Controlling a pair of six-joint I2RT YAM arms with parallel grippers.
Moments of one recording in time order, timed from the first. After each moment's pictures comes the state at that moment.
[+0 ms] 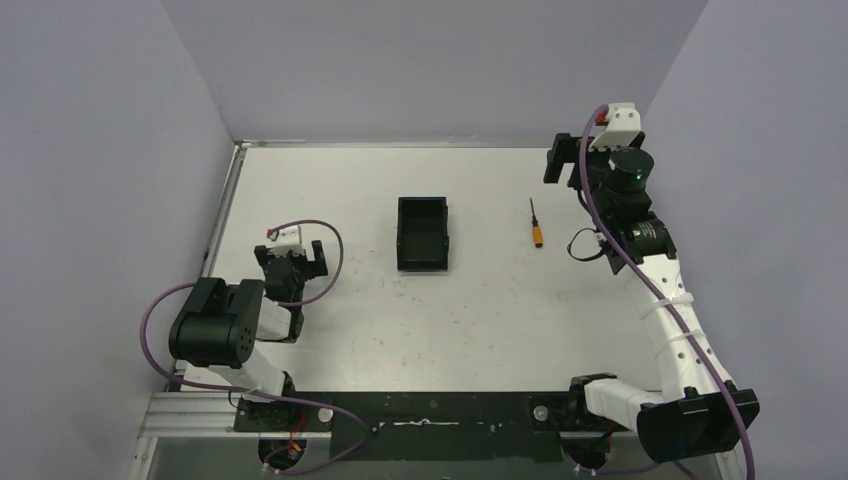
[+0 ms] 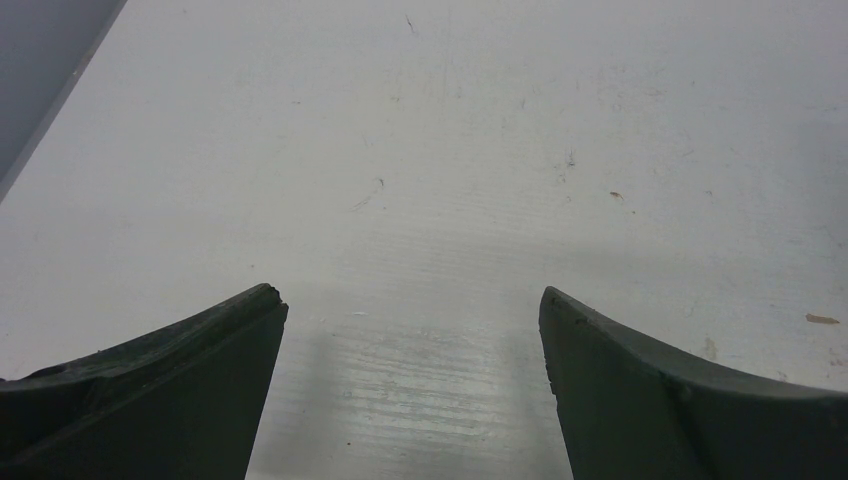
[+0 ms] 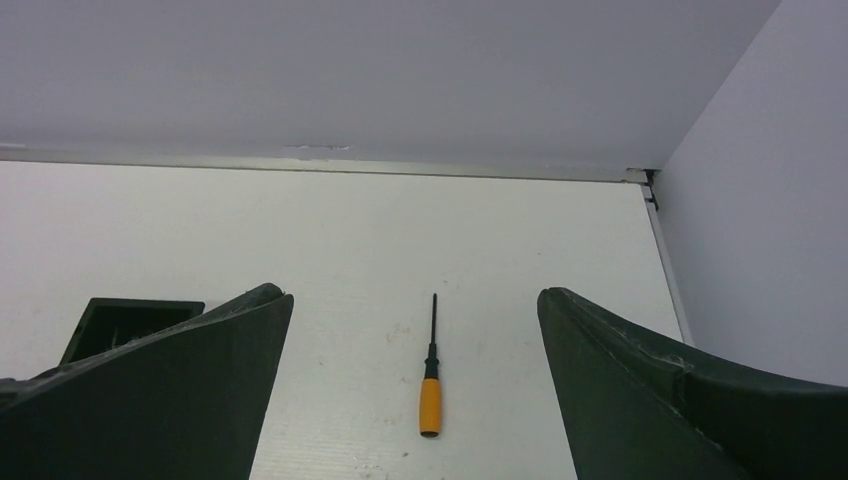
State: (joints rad) left arm -0.07 1.61 0.23 1.16 -0.20 -0.04; right arm 0.14 1.14 1.19 -0.19 0.08 0.02
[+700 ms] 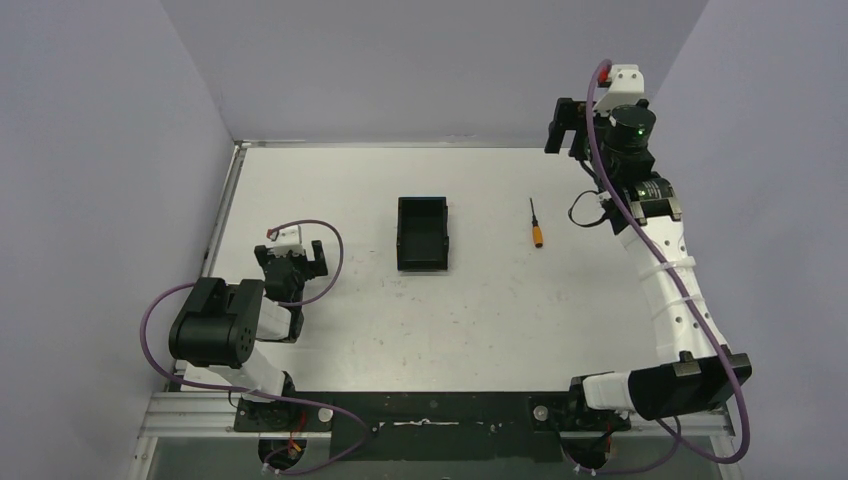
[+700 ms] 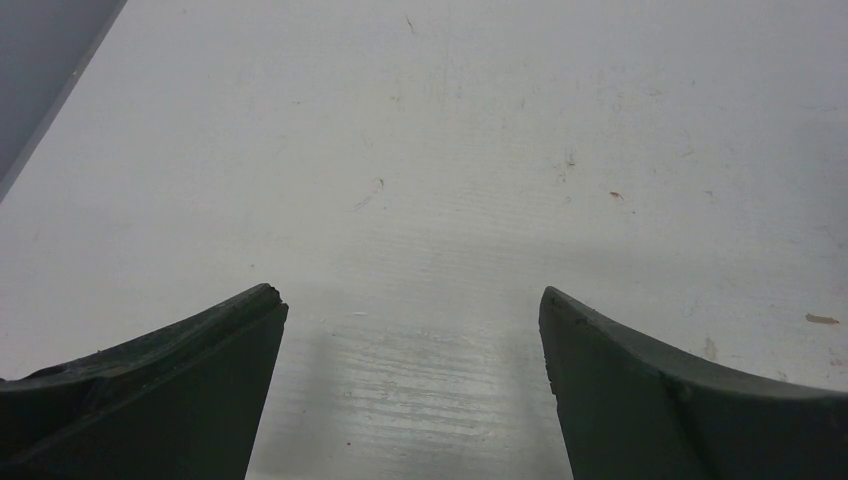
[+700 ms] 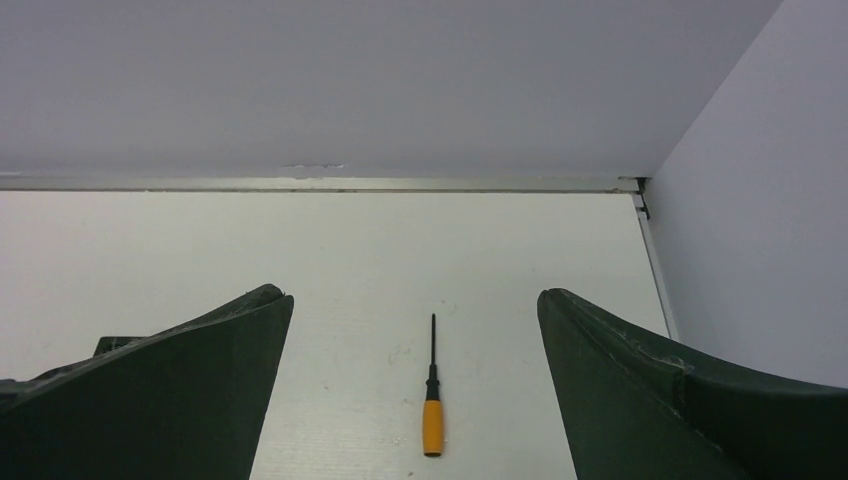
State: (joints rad) left arm -0.07 1.61 0.23 1.16 -0.20 -0.04; right arm 0.14 1.32 1.52 -0.39 0.11 0.04
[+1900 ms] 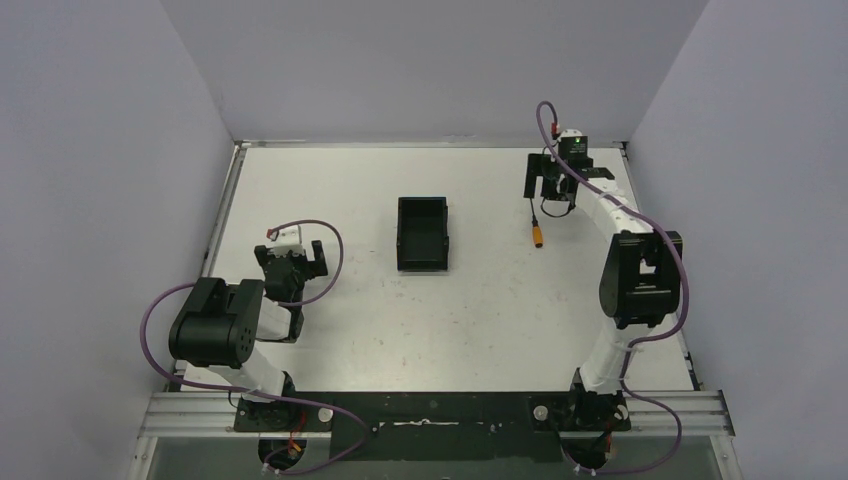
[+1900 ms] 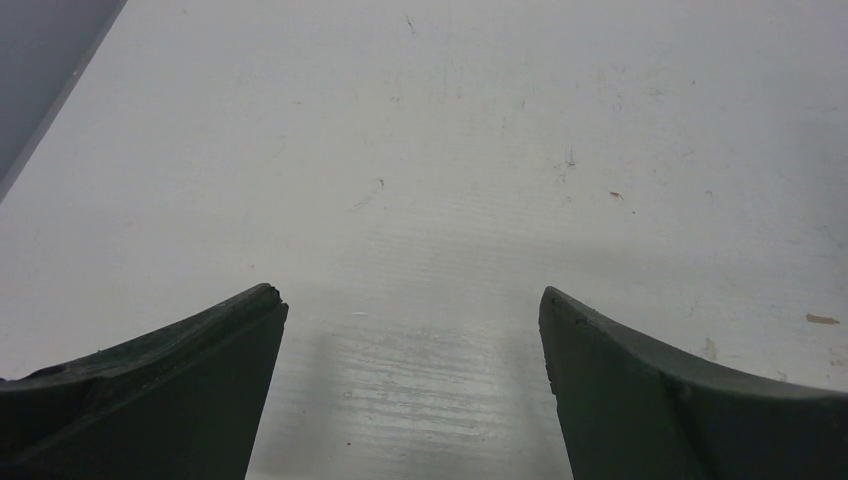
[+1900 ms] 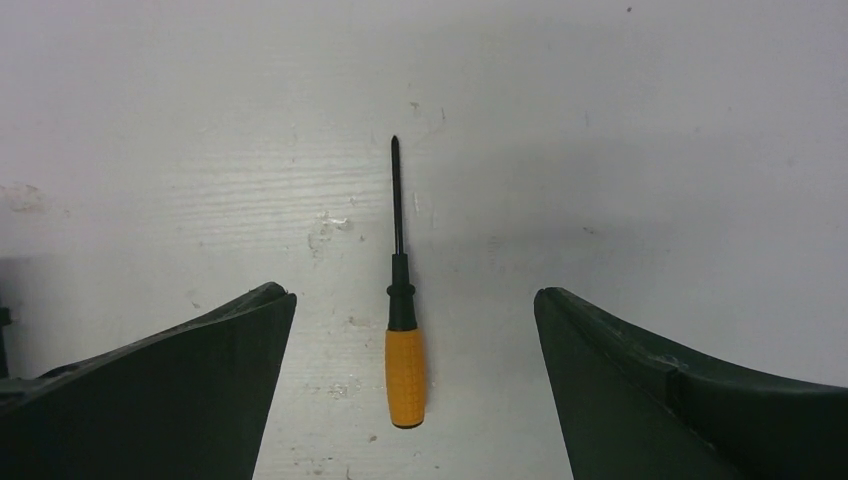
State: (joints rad) left arm -0.07 1.61 0.23 1.16 -0.20 -0.04; right arm 0.06 1.85 1.47 -0.41 0.05 0.09
